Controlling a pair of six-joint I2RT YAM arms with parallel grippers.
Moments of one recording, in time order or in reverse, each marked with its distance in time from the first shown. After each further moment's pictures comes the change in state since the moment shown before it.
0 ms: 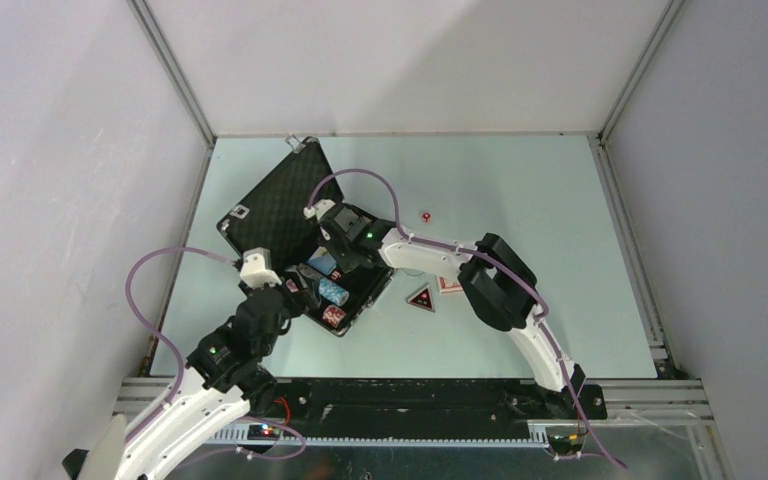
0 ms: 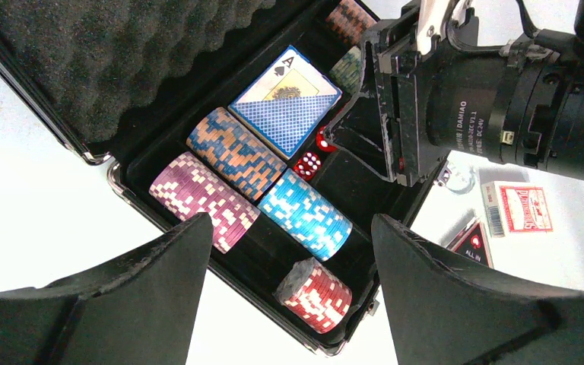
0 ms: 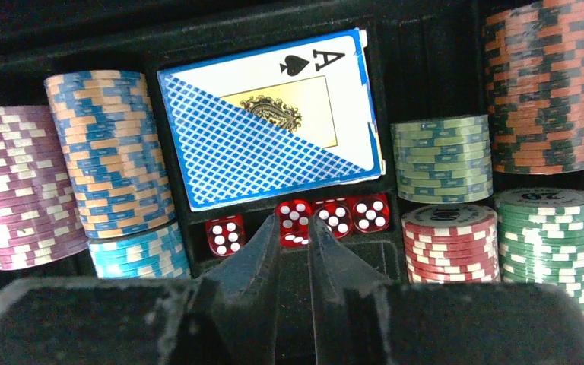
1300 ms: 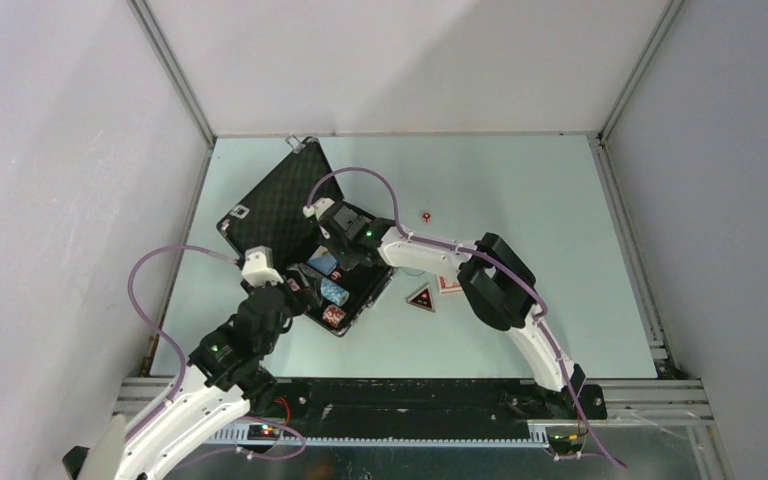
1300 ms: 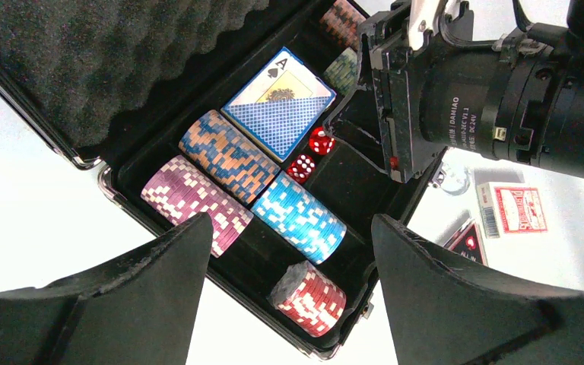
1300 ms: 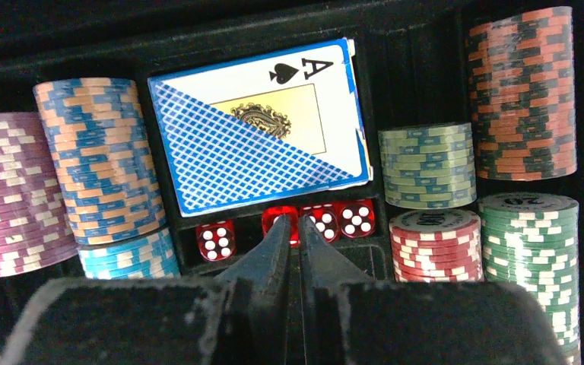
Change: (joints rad) left arm 0.000 0.024 0.000 0.029 0.008 0.000; right arm 0.003 0.009 0.027 -0.021 0.016 -0.022
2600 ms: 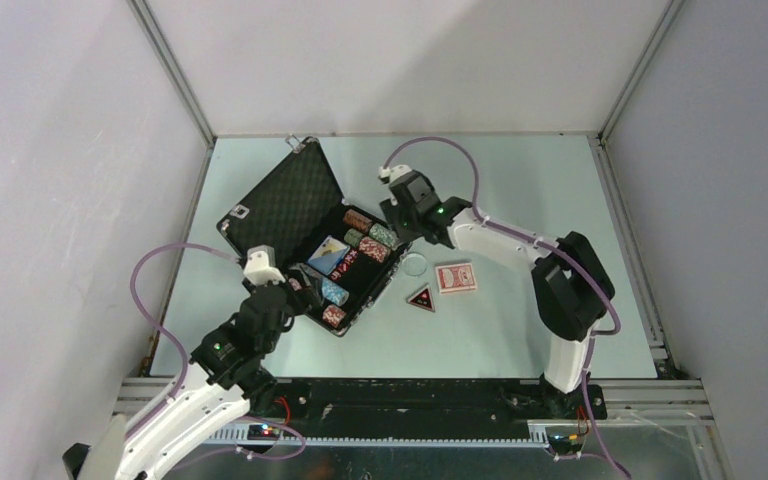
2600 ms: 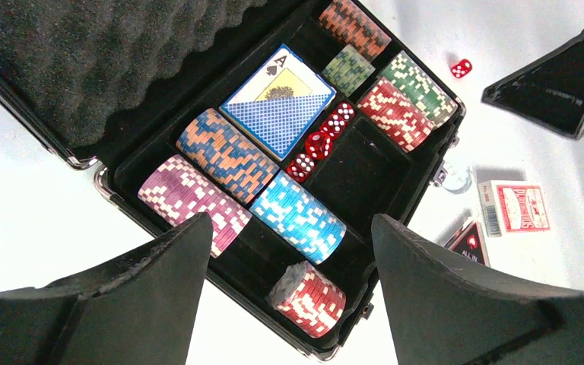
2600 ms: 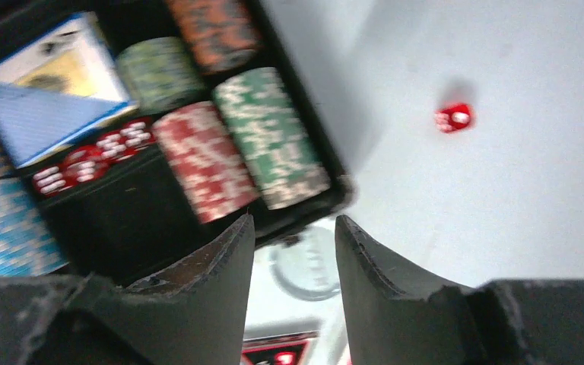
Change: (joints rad) left arm 0.000 0.015 0.000 0.009 0.003 0.000; right arm -0.199 -0.385 -0.364 0.049 0.019 0.080
